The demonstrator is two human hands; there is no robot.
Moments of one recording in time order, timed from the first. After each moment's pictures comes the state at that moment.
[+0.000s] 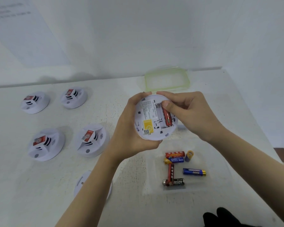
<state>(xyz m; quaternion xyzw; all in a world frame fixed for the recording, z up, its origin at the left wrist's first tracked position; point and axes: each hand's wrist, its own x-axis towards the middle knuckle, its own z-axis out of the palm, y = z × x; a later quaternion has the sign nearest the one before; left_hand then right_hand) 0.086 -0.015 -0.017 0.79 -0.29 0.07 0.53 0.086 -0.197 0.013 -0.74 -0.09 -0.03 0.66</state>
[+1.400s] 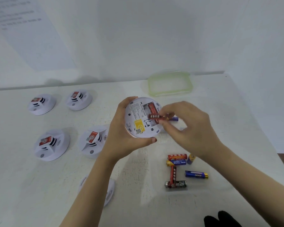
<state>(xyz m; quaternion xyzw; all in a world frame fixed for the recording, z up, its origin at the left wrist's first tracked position) 0.084 0.006 -0.022 0.79 -0.21 0.06 0.57 0.065 -0.189 0.000 -0.84 -0.26 -0.29 0.36</state>
